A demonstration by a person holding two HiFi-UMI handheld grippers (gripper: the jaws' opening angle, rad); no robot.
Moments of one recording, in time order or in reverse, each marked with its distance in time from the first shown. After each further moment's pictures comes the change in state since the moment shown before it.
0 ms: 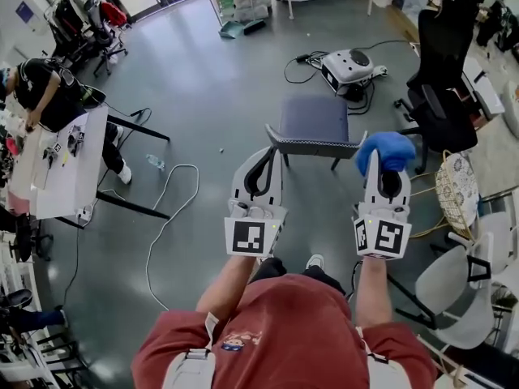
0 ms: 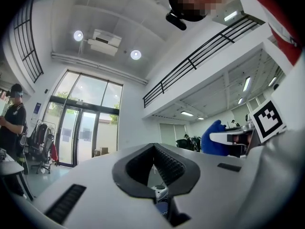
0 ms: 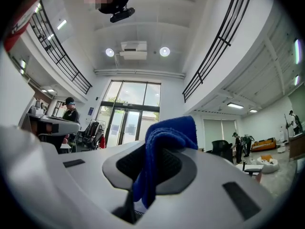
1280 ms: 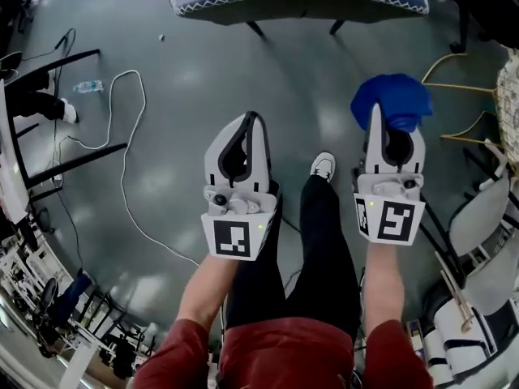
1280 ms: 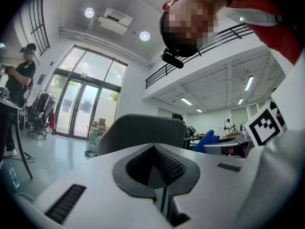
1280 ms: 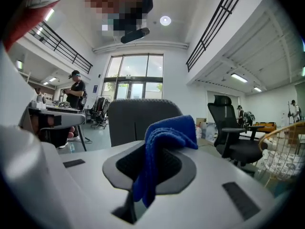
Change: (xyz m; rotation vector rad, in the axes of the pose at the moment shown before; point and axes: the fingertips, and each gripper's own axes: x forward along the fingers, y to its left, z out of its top) left arm 0.004 -0.075 -0.402 -0.118 0.089 -0.057; right arm -0.041 0.005 -0.433 0.009 0.312 0.072
